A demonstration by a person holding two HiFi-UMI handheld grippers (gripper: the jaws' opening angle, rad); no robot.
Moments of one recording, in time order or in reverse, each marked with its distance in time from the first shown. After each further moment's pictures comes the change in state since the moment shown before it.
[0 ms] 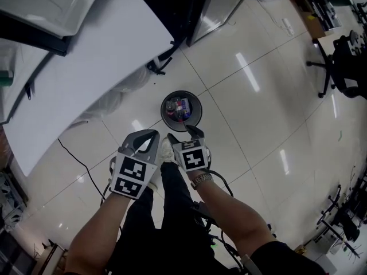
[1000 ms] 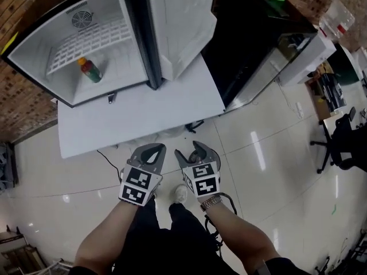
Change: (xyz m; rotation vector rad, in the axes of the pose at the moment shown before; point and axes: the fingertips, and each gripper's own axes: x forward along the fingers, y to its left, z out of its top) left arm -0.201 0.068 0.067 -0.085 -0.335 0.319; right arm -0.140 0.165 0.180 -0.414 -0.364 0.112
